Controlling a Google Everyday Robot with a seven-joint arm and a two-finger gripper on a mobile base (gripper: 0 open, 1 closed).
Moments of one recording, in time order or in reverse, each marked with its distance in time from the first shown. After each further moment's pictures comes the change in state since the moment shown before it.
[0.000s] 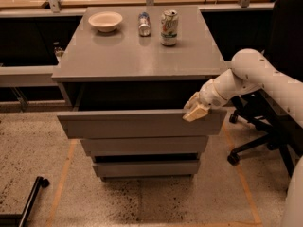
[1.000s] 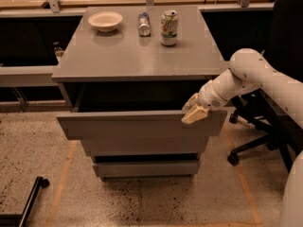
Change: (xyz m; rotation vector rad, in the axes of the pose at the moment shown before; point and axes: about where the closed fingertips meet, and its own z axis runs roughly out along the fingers) arm 0.001 0.012 0.004 -0.056 0.007 0.031
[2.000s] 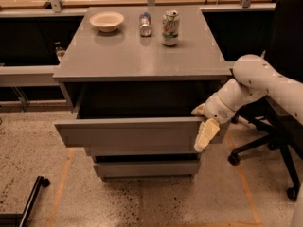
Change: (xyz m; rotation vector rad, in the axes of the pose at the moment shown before) arm 0.022 0.073 -0.003 -0.188 0.078 0.173
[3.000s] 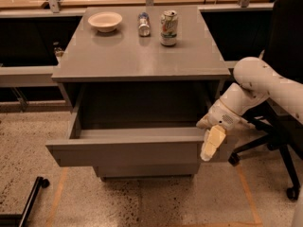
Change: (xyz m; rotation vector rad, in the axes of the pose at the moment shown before) arm 0.019 0.043 -0.004 -0.135 0.065 0.090
